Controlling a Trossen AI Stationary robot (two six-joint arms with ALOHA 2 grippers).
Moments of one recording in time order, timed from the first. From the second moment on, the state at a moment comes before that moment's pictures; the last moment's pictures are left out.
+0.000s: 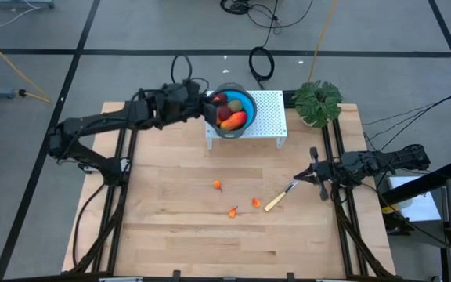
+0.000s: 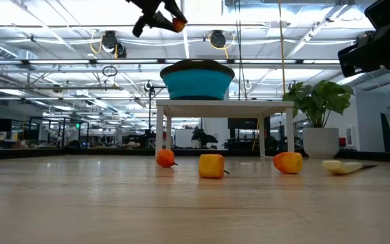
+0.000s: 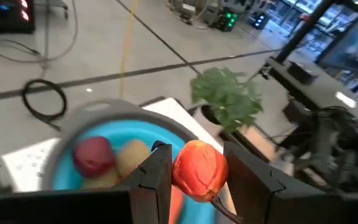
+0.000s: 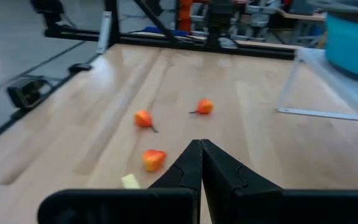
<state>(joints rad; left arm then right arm) 0.29 1.39 1.35 -0.27 -0.27 -0.54 0.22 0.13 0.23 -0.34 0.09 -0.02</state>
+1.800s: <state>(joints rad) 0.37 1.56 1.35 -0.42 -0.26 -0.45 0.22 0.13 0.23 -0.37 0.13 -0.02</state>
